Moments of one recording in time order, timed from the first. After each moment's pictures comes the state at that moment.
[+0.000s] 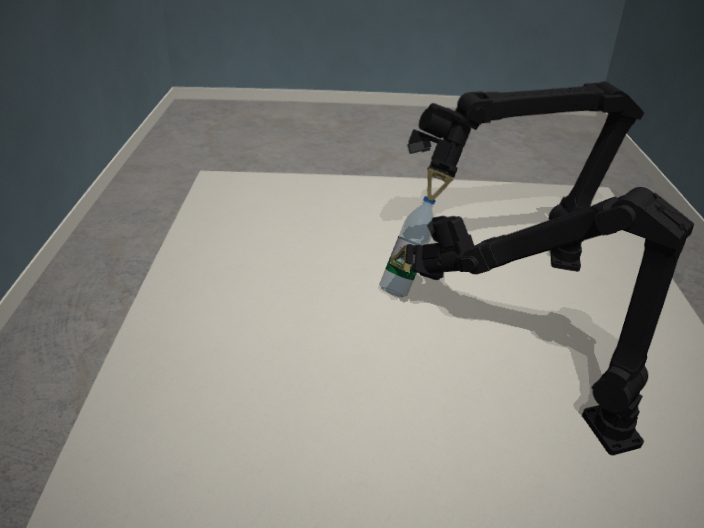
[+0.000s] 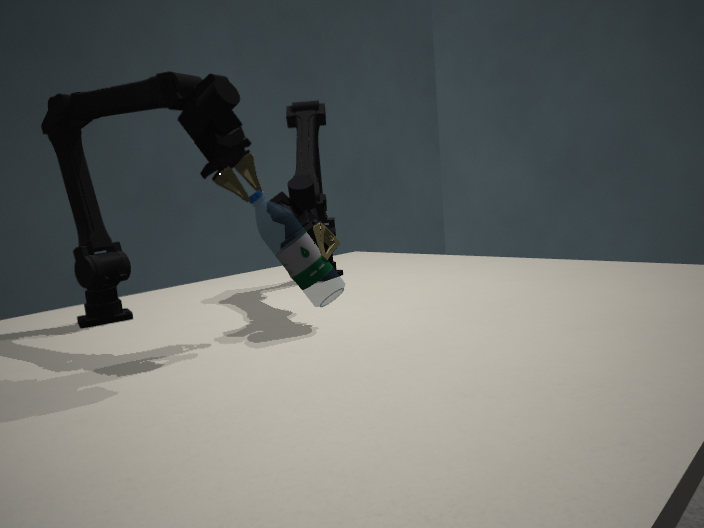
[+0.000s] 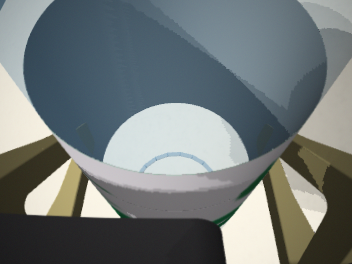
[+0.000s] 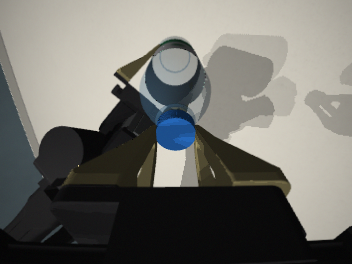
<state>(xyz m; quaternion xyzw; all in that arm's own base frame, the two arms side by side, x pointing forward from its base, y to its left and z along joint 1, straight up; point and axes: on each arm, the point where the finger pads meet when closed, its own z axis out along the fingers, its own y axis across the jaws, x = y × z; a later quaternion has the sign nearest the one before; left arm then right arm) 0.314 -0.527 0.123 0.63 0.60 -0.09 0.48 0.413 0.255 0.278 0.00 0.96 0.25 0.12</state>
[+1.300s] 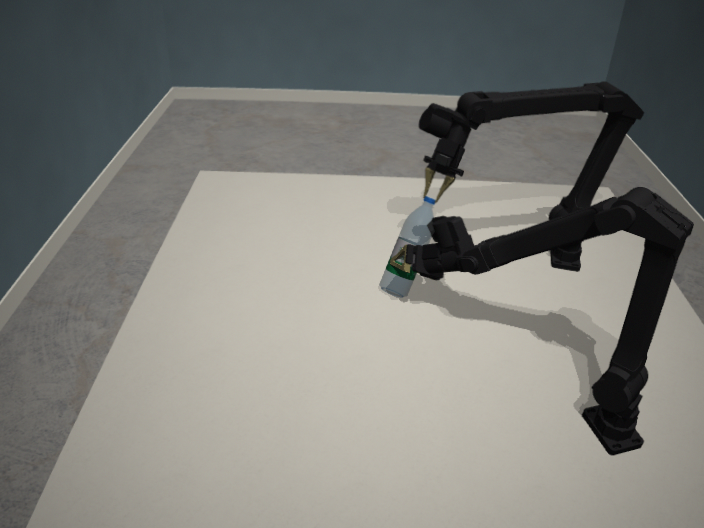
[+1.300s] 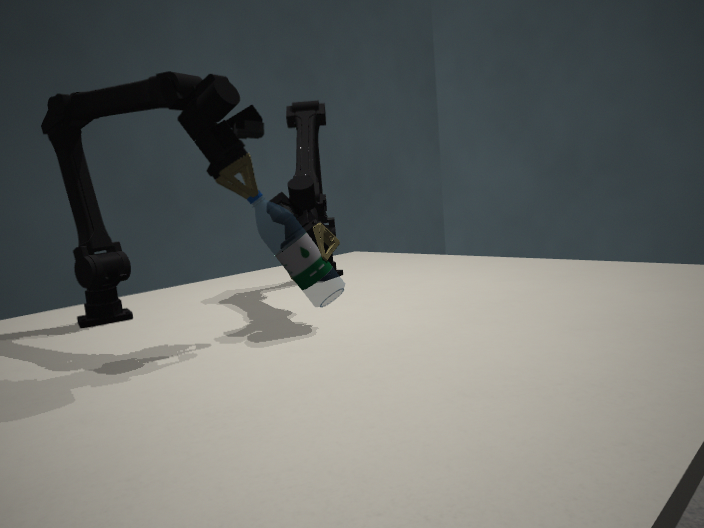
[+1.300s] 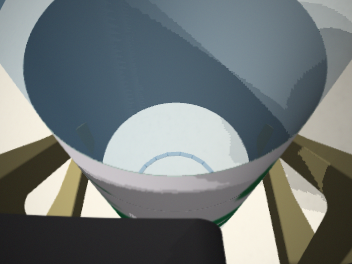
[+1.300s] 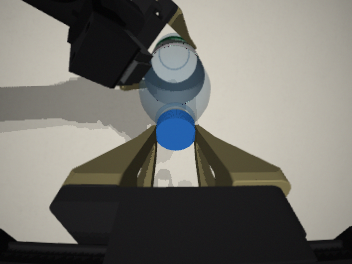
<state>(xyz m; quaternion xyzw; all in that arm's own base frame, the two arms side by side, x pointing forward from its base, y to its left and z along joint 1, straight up) 0.314 -0.527 0.122 0.63 0.60 -0.08 0.48 0.413 0.253 0.278 -0.65 0.71 0.09 0.25</state>
